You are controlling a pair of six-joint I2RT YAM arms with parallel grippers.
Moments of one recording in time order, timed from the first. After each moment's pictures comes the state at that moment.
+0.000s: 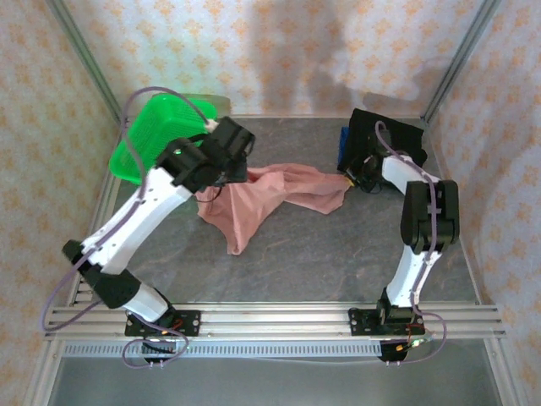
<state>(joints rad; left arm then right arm) -0.66 1.51 1.85 -1.30 -0.39 -0.67 0.02 1.87 1.33 -0.55 -0.31 0.78</state>
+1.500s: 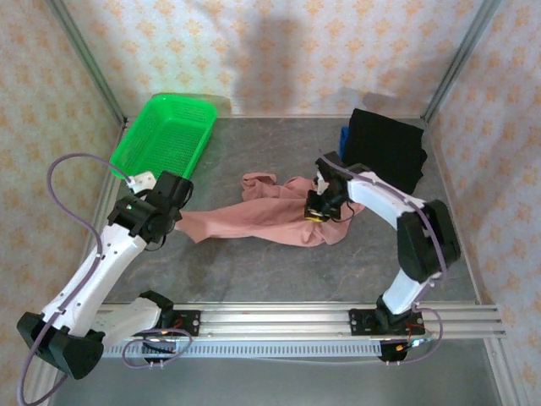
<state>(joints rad) -0.36 1.03 1.08 -1.23 -0.65 -0.83 0.43 1.71 1.21 -0.81 -0.38 0.54</state>
